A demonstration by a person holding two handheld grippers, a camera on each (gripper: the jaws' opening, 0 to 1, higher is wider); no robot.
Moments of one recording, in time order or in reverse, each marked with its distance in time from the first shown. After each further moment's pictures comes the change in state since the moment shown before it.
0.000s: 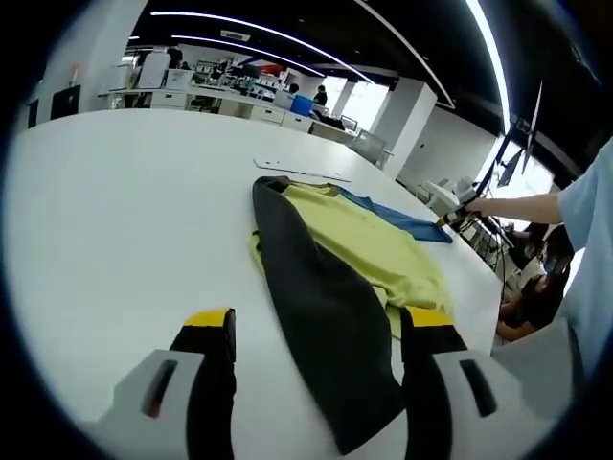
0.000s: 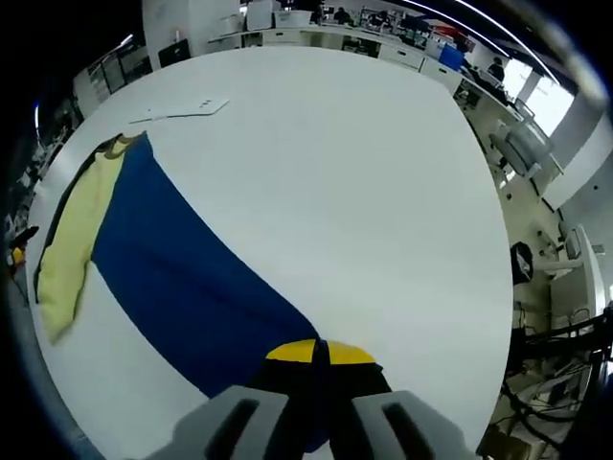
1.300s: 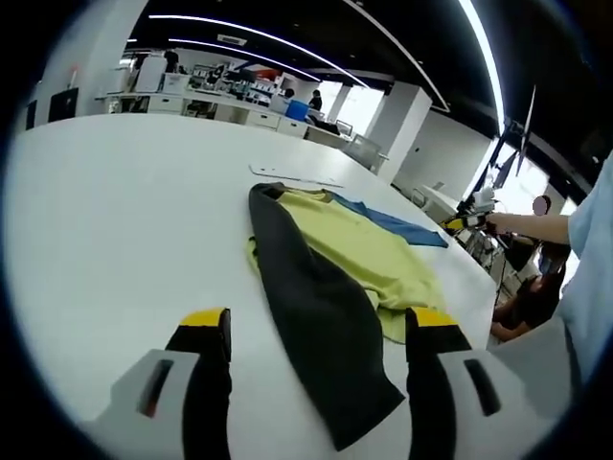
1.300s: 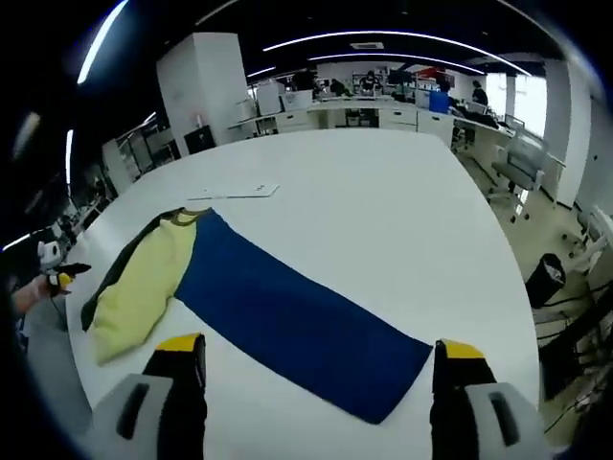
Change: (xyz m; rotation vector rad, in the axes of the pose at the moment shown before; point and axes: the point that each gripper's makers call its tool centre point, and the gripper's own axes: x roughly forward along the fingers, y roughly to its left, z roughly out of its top) left arm -0.010 -0.008 0.008 0.014 -0.023 -0.026; right arm -0.081 0.072 -0.009 0.120 -0.404 0.179
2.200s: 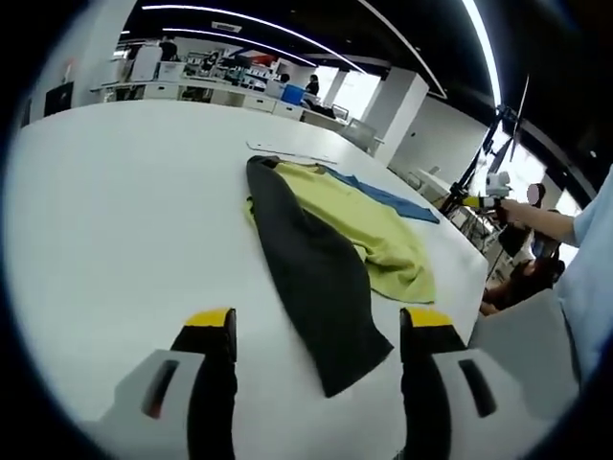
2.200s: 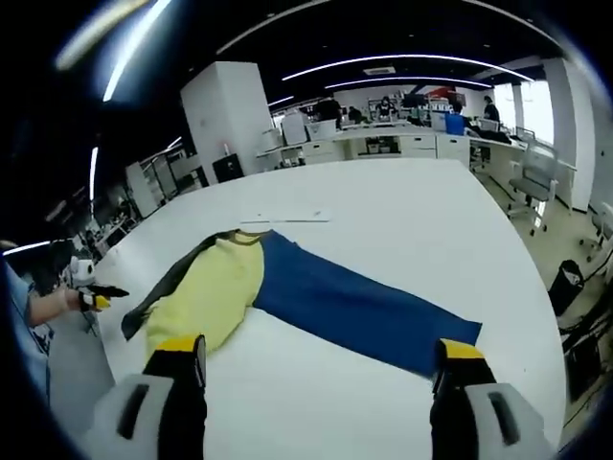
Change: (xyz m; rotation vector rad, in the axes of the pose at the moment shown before) left arm -0.031 -0.006 -0.050 -0.009 0.085 -0.015; right arm -0.039 0.068 0.005 0.011 -0.135 0.116
